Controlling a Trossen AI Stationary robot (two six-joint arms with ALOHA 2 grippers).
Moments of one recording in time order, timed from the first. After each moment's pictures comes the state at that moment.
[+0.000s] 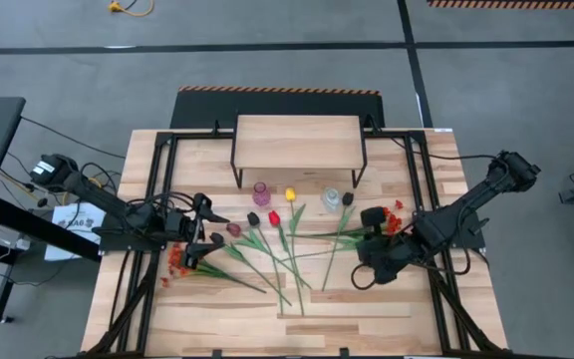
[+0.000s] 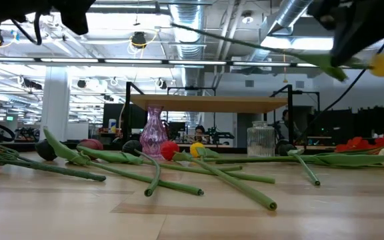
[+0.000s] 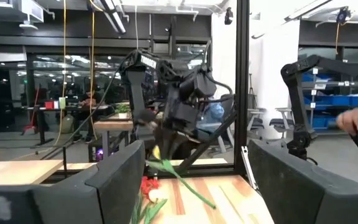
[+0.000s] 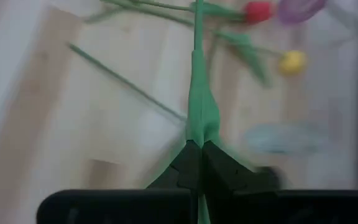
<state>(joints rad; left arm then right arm) -0.43 0.86 0.16 1.02 -0.30 0.09 0.59 1.28 0.97 -0.89 0.49 0.08</state>
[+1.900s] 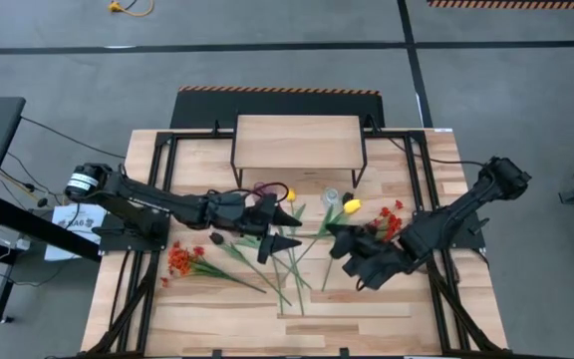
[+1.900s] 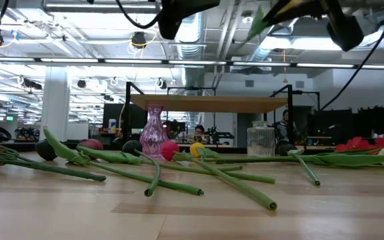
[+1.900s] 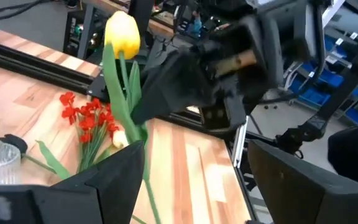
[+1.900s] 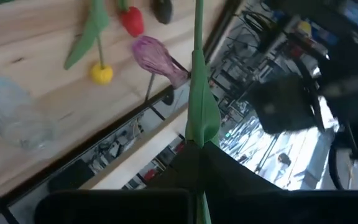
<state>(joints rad) -0.15 1.48 0.93 0.42 0.00 -0.43 0.60 1.43 0.99 -0.41 1.02 -1.49</state>
